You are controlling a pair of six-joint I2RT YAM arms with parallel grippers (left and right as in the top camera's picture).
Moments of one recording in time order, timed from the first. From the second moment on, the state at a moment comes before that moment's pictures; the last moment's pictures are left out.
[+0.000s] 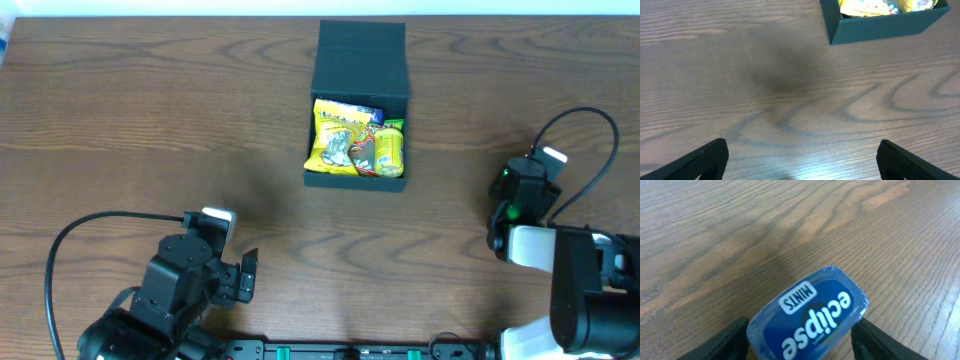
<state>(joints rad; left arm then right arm) -0.47 0.56 0.84 -1.13 -0.11 -0.19 -0.08 1.70 0.44 0.60 0.51 0.25</state>
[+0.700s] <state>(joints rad) -0.47 0.56 0.84 -1.13 -0.11 -0.19 -0.08 1.70 0.44 0.59 0.51 0.25</state>
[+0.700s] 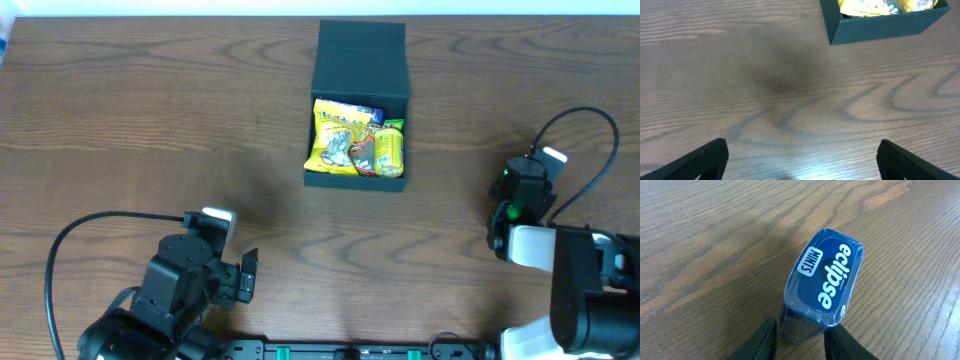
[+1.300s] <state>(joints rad) -0.47 0.56 0.84 -1.13 -0.11 -0.19 -0.11 1.70 0.44 0.65 0.51 0.25</state>
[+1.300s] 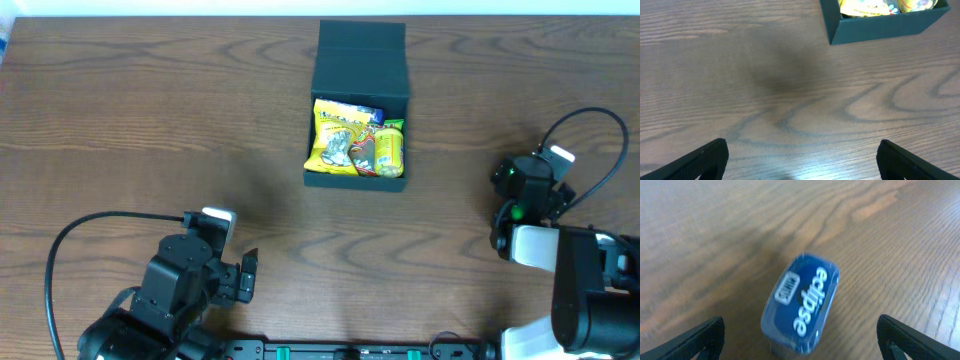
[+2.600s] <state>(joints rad) -0.47 0.56 0.84 -1.13 -0.11 -0.19 -0.11 1.84 0.52 0.70 0.51 0.20</state>
